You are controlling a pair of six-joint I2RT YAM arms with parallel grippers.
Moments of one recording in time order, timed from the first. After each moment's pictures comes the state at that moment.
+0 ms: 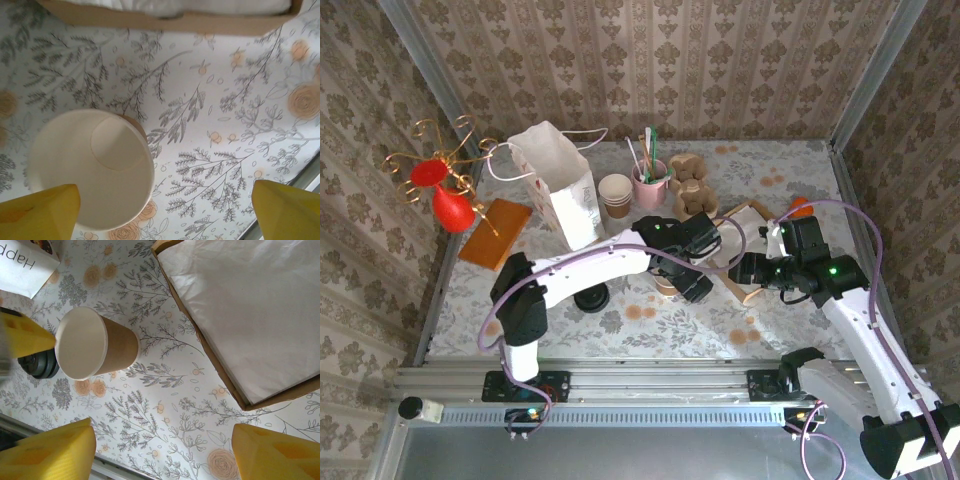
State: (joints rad) left arm -1.14 1.84 1.65 -1.00 -0.04 -0.16; right arm 0.21 0.89 0.89 -0.97 -0.30 0.37
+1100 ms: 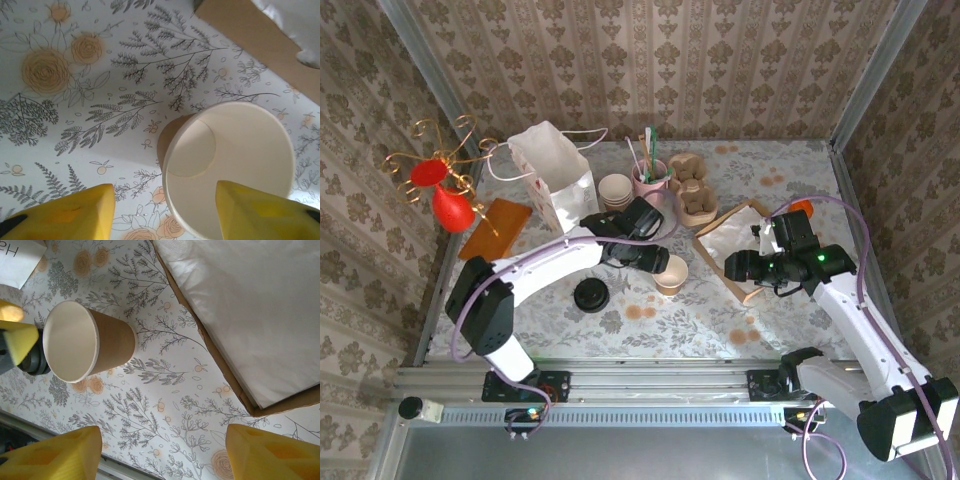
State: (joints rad) left arm -0.88 1.65 1.26 -0.71 0.07 -0.42; right arm 0.22 0.99 0.89 -0.95 -0.33 0.37
